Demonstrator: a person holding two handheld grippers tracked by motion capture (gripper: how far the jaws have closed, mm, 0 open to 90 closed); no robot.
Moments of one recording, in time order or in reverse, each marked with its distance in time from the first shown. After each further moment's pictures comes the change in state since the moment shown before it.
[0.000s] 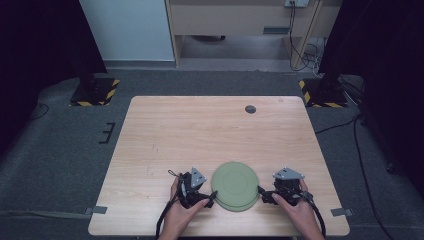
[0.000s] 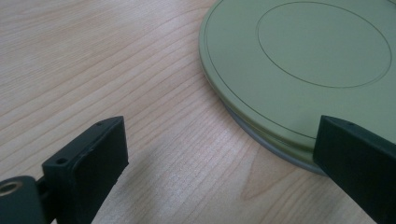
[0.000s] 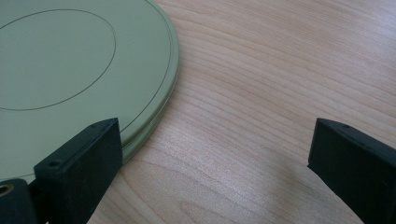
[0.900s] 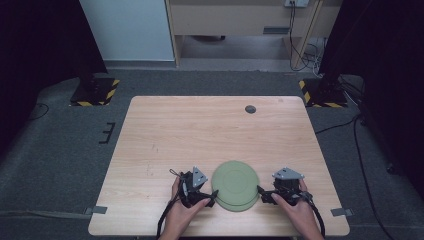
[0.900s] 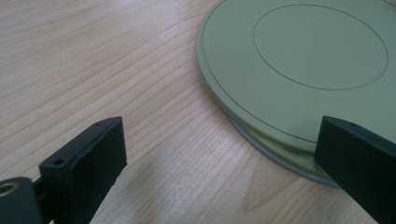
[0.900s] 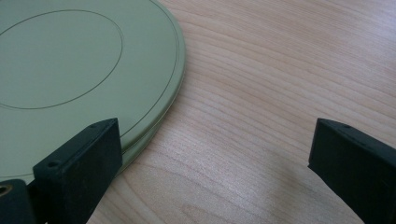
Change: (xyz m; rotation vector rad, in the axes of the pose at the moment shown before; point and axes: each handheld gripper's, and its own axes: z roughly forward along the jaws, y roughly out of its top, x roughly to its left) left arm -0.002 0.003 0.002 -0.009 0.011 0.019; right arm 0.001 0.001 0.000 -0.003 -0.001 -0.002
